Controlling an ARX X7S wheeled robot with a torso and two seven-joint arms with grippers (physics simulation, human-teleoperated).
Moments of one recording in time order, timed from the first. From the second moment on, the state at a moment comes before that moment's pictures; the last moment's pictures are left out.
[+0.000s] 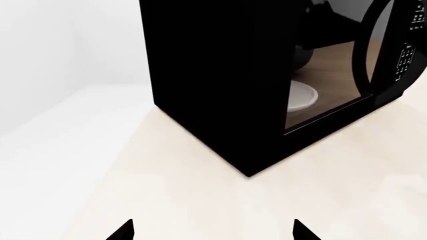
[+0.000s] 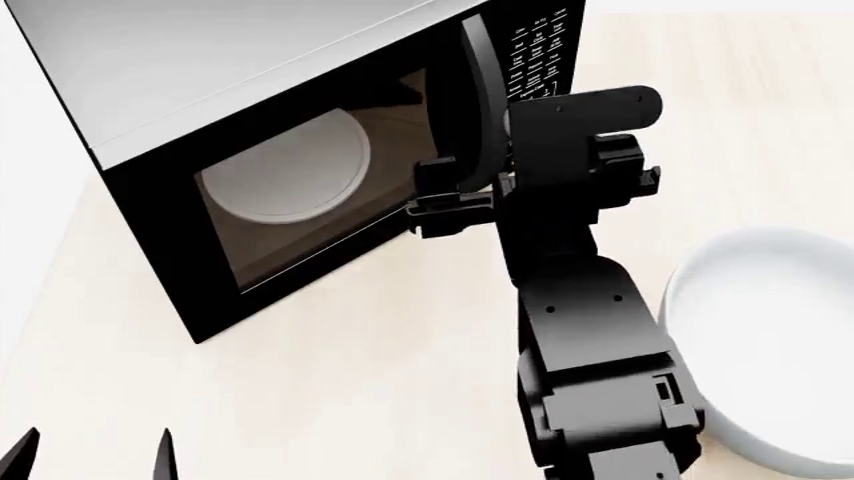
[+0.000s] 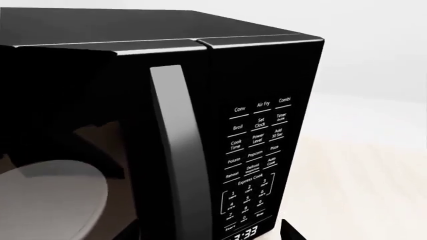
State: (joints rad) left arm 0.05 -0.27 0.24 0.23 -0.21 -0.02 -0.32; right arm 1.02 0.11 -0.34 0.65 0.28 0.26 0.05
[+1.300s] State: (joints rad) left arm 0.05 -0.29 0.26 0.24 -0.22 -0.02 -0.34; right arm 0.91 0.16 -0.36 0.51 0.33 0.29 0.08
